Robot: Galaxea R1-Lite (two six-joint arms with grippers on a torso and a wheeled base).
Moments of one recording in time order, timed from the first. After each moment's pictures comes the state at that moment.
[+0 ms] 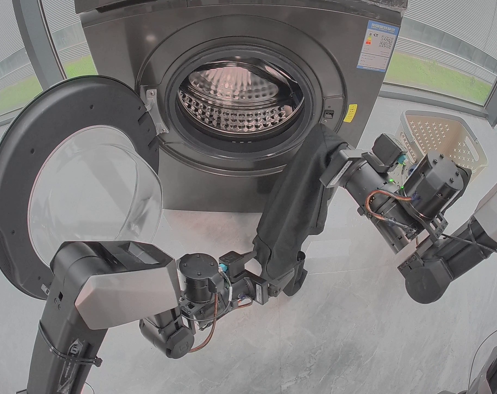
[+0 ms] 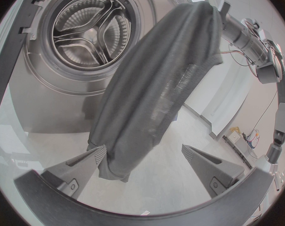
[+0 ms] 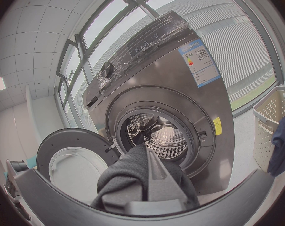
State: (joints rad) left arm -0.63 2.49 -0.85 -1.55 -0.15 -0.13; right arm 0.59 1.96 -0.84 -1.54 -0.07 0.22
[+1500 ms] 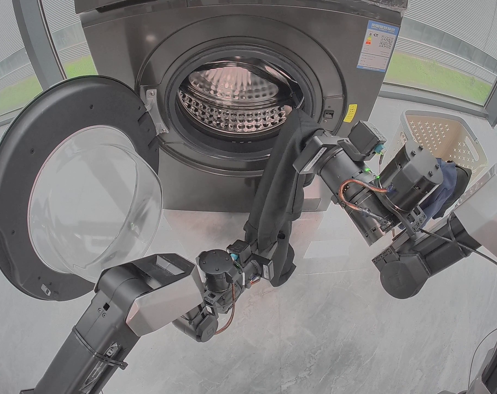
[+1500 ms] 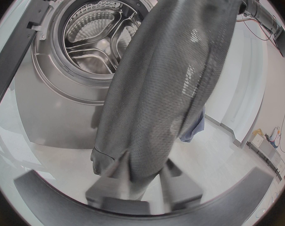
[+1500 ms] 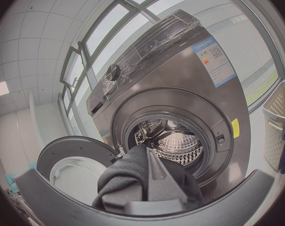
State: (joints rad) left arm -0.60 2.76 -1.30 -1.55 -0.01 -0.08; right arm 0.65 2.04 -1.00 -1.54 -0.10 0.22
